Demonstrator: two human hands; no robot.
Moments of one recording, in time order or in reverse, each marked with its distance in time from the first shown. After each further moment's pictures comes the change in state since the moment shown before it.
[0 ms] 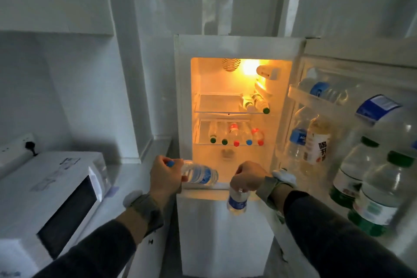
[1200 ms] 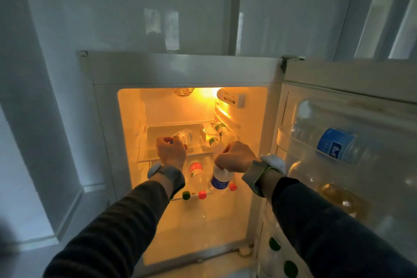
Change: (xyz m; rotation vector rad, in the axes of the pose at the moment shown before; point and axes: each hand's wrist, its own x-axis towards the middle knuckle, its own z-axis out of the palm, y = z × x) left_hand 0.311 0.093 0.304 -0.313 0.002 0.006; right_hand 0.246 -0.036 -0.168 0.068 0.496 0.157
